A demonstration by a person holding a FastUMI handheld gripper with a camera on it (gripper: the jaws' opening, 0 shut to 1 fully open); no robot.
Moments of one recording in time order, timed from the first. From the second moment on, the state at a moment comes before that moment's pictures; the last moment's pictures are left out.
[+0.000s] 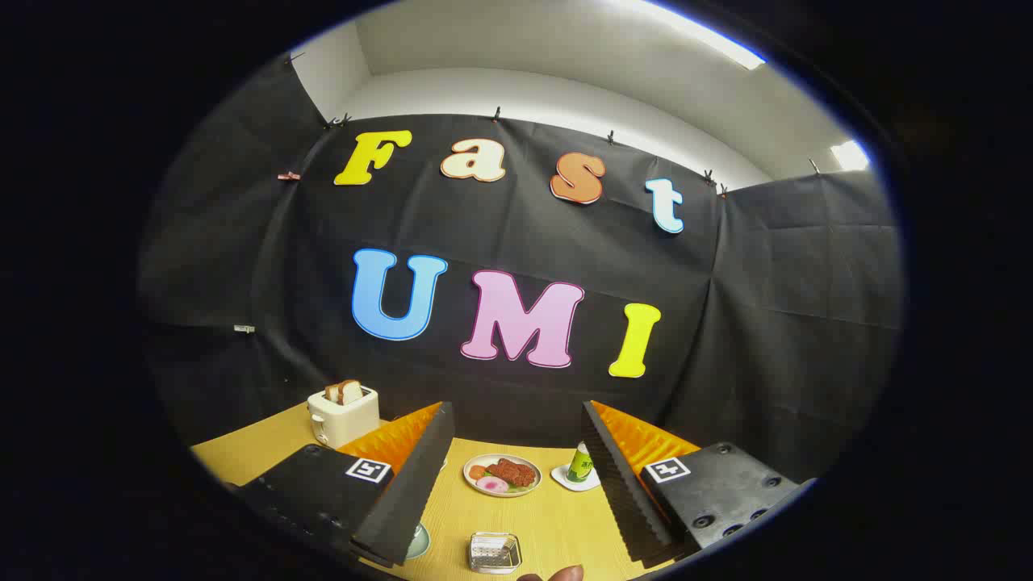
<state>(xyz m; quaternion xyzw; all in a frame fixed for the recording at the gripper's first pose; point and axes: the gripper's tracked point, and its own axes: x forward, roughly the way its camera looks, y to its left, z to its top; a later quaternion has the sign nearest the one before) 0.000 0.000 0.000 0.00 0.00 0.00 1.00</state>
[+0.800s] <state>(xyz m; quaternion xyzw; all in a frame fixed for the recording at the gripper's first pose) 0.012 0.003 -0.001 0.00 0.00 0.01 1.00</state>
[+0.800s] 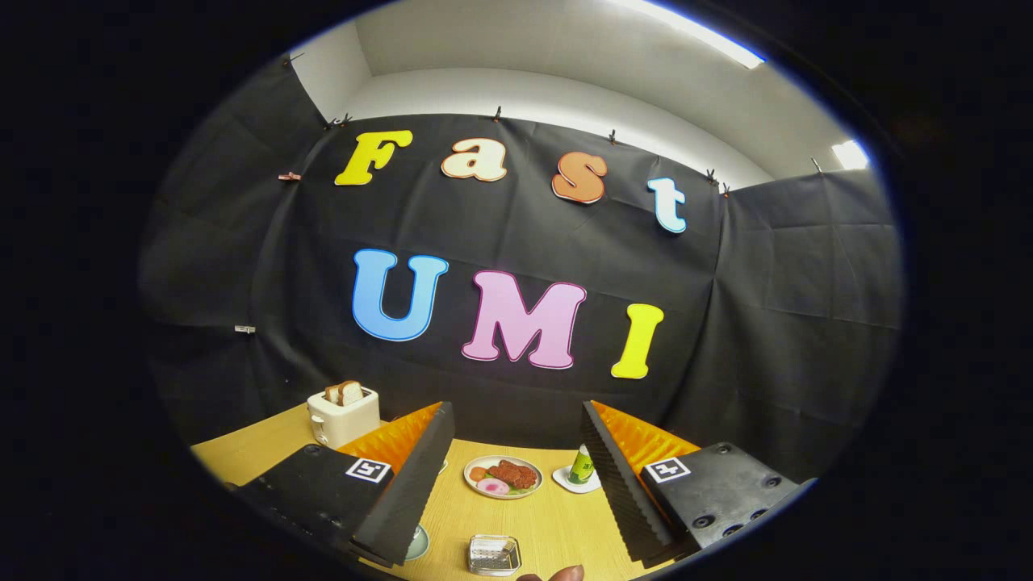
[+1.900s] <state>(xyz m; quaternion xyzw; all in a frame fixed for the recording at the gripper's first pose) -0.041 0.183 -0.237 0.04 0.35 0.20 0.91</state>
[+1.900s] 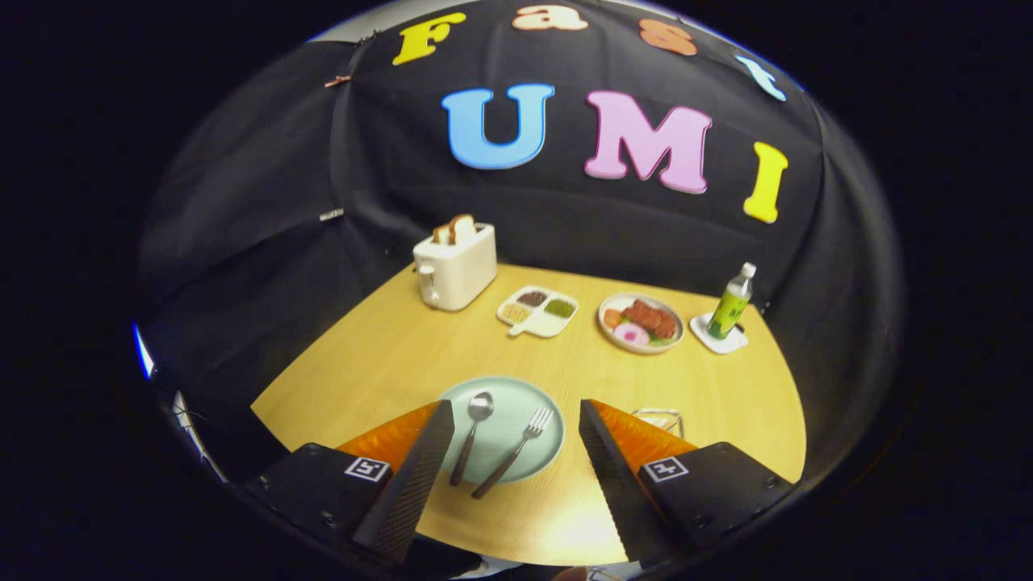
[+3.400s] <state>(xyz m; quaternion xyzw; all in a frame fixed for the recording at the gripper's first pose) -0.034 0.217 -0.402 0.05 0.56 0.15 0.81</state>
